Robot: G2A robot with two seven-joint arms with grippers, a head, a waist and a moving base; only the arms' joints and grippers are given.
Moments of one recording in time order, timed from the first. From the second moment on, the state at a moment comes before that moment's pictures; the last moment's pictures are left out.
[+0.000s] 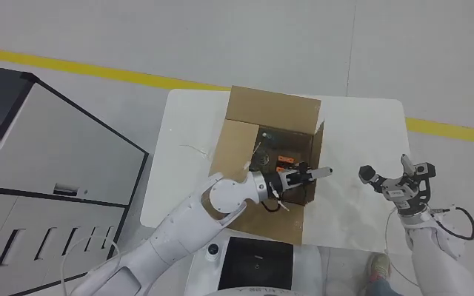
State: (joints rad) left arm 1.18 -1.34 -0.74 -1.59 -0.07 -0.17 -0.45; right arm -1.65 -1.09 1.74 -1.32 0.99 -0.27 1.09
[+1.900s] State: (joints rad) left arm 1.13 -1.44 -0.68 -1.37 -0.13 -0.20 -0.45; right arm -1.72 -1.05 1.74 -1.41 0.49 -0.43 1.35
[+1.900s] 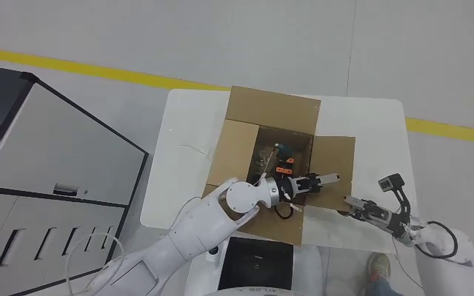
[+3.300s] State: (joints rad) left arm 1.31 -1.38 -0.88 -1.56 -0.08 -0.16 -0.47; right arm -1.45 -0.97 1.73 -1.14 0.42 -0.48 1.34
